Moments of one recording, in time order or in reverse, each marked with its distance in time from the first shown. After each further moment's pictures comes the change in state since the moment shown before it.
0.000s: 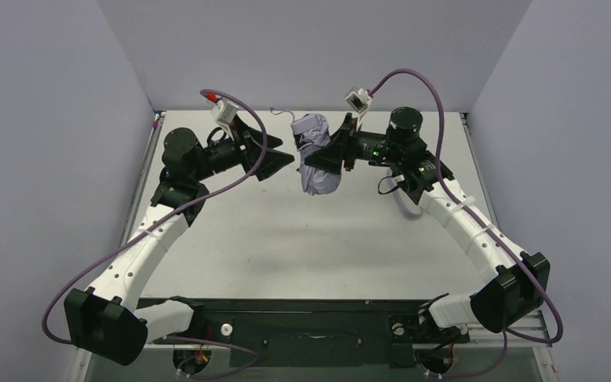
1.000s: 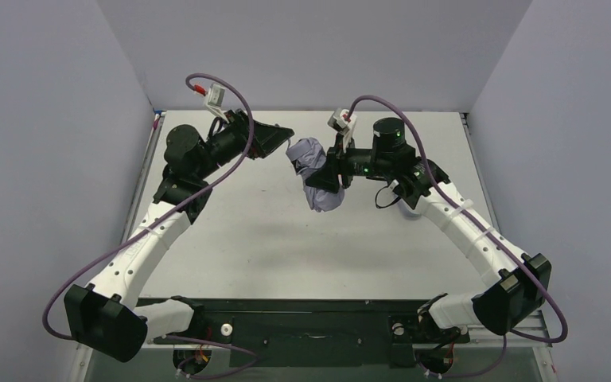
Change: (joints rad) left arm -0.031 0.020 0.042 0.052 -0.236 -0.320; right arm 0.073 -0.013 0.006 -0.333 0.110 -0.351
